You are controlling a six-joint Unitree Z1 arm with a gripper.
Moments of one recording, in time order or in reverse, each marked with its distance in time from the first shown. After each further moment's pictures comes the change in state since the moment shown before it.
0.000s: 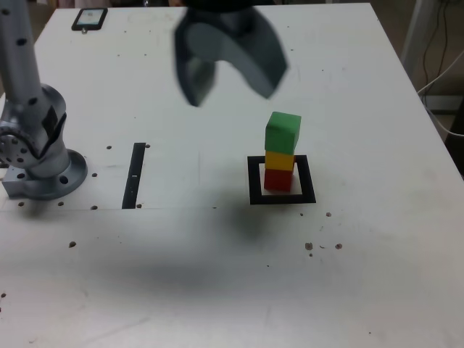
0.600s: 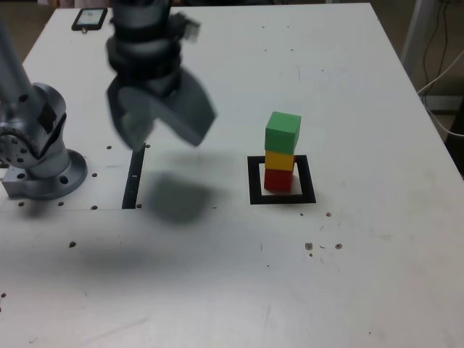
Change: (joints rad) arm -0.002 -0.189 0.624 -0.377 0.030 -0.039
